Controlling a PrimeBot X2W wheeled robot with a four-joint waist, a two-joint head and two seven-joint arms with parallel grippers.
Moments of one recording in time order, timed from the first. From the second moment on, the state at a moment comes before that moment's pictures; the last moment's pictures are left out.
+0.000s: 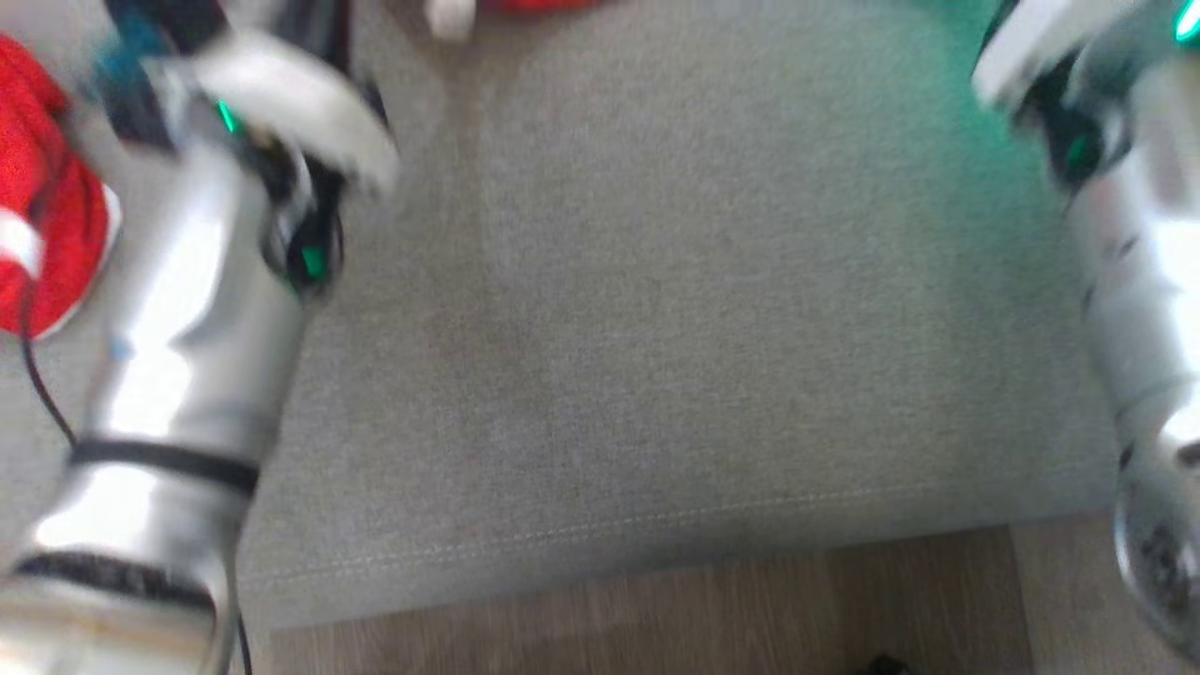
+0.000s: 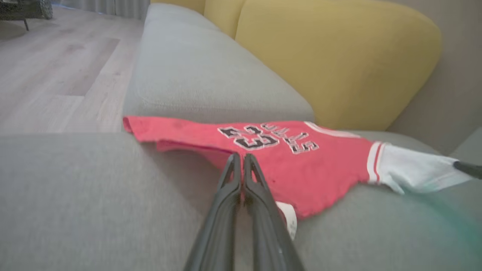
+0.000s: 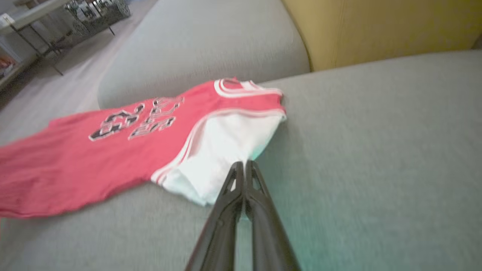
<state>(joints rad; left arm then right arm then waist) -0.98 0.14 -0.41 0.80 -0.52 -0.12 -0.25 -1.16 -0.16 0.03 1.07 0.37 0.13 0.00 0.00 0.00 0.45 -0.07</state>
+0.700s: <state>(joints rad) -0.46 0.22 -0.50 0.66 -0.54 -0.10 -0.25 -0.77 -0.28 0.37 1.00 0.51 0.13 0.25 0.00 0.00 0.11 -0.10</state>
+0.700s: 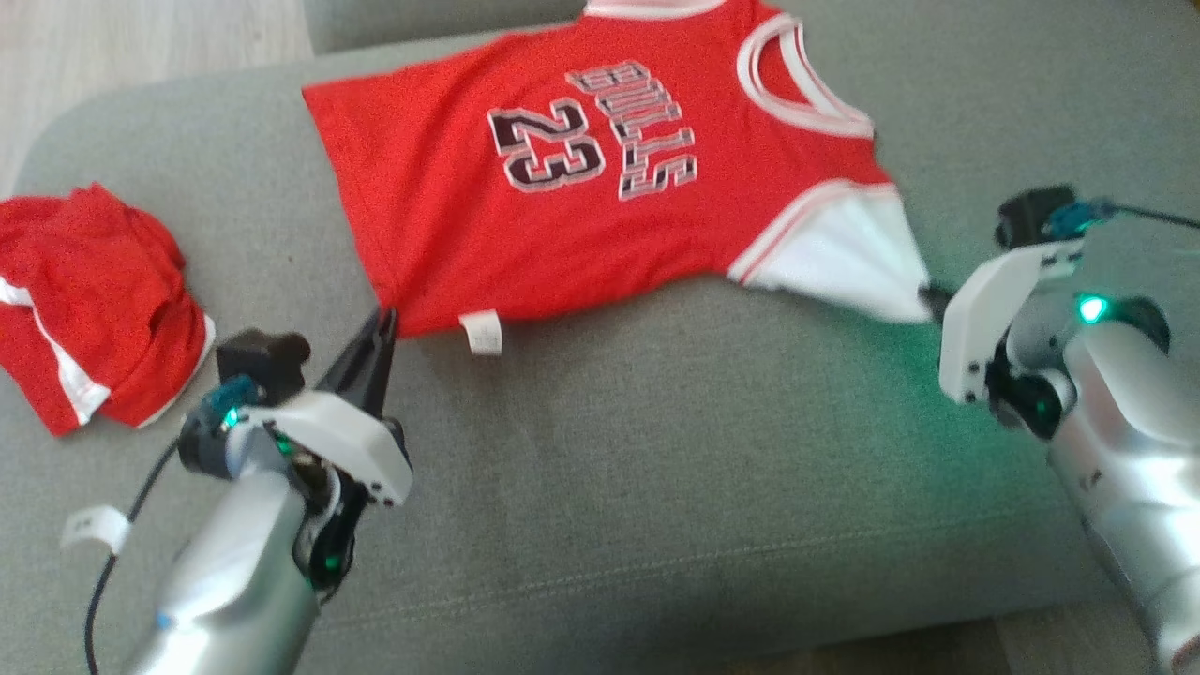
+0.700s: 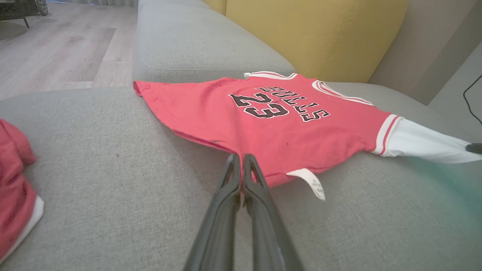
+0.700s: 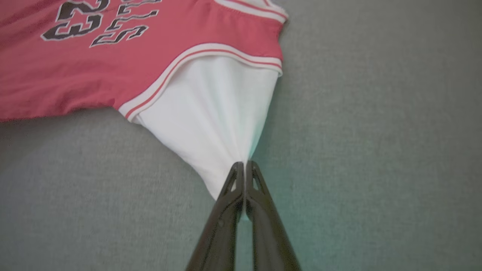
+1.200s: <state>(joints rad) -0.31 0.23 -0.53 0.59 -0.56 -0.08 -0.21 -0.63 -0.49 0.59 0.74 0.83 0.13 0.65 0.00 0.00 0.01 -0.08</state>
